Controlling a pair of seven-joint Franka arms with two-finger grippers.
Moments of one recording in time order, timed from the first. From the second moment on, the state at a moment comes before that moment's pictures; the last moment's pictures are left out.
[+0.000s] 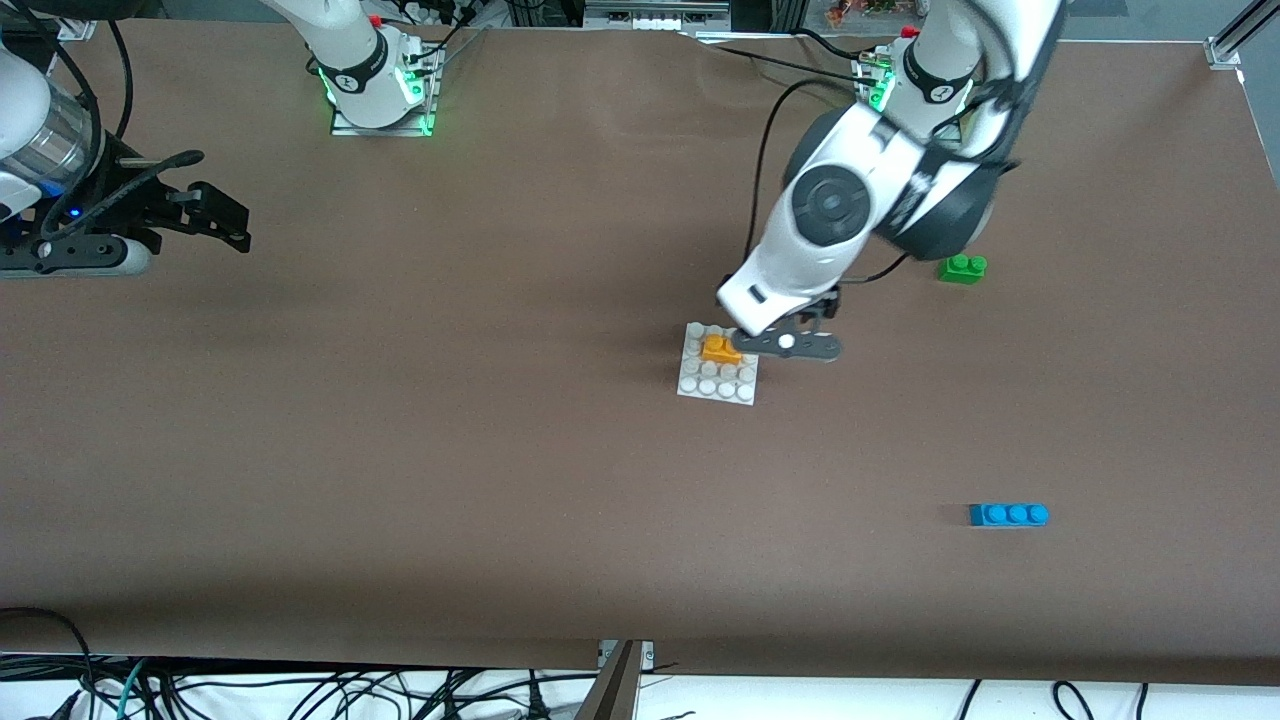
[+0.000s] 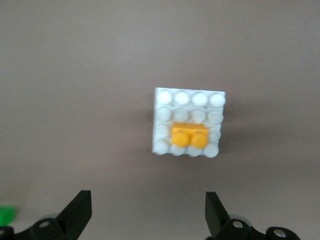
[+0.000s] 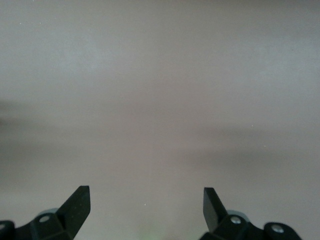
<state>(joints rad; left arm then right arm) -0.46 0.34 -0.07 -1.61 -0.04 1.82 -0.47 0.26 0.07 -0.13 -1.51 0.00 1.52 0.10</state>
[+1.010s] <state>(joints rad) -0.05 0.09 -0.02 -1.57 -0.04 1.67 -0.13 0.26 0.07 -0.13 -1.51 0.00 1.52 0.10</state>
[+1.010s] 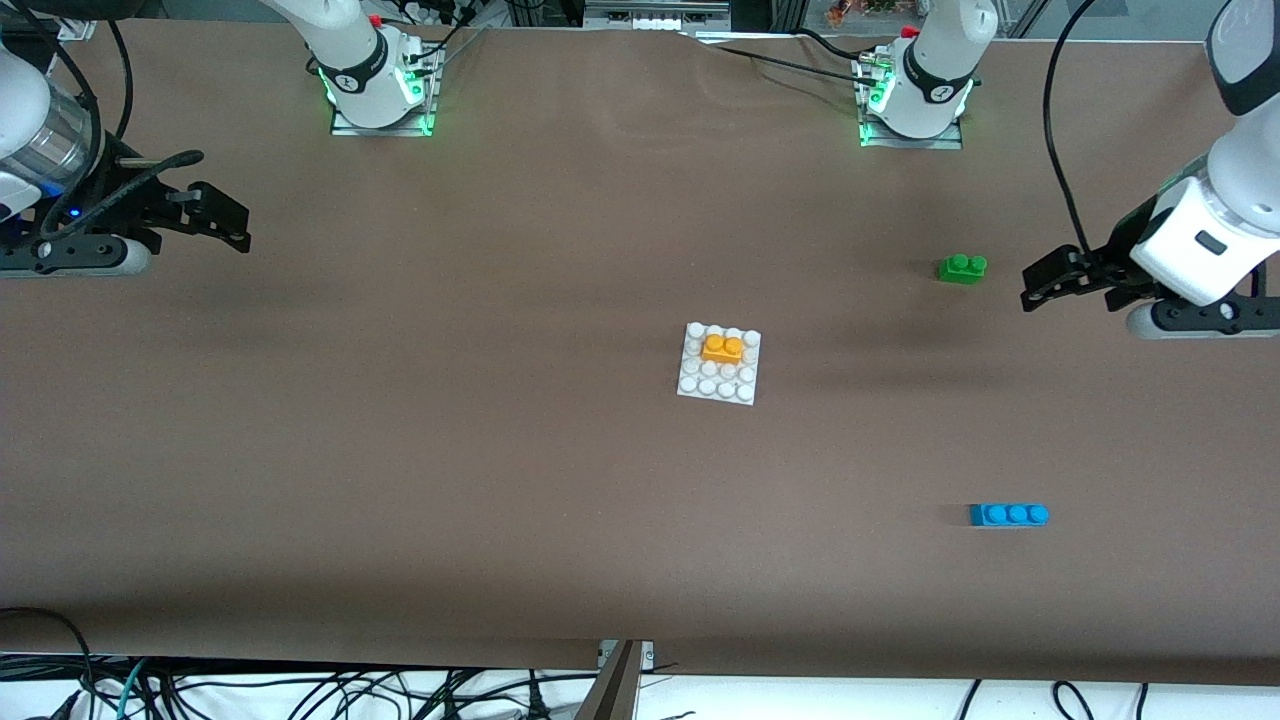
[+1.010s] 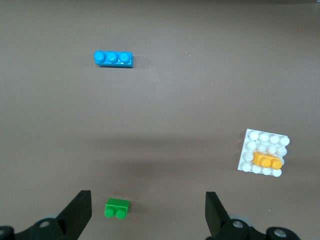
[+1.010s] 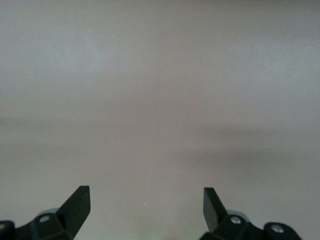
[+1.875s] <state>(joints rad) 0.05 0.01 -0.12 -1.71 -0.02 1.71 -0.13 0.26 0.07 -0.13 -1.51 0.00 1.52 0.10</state>
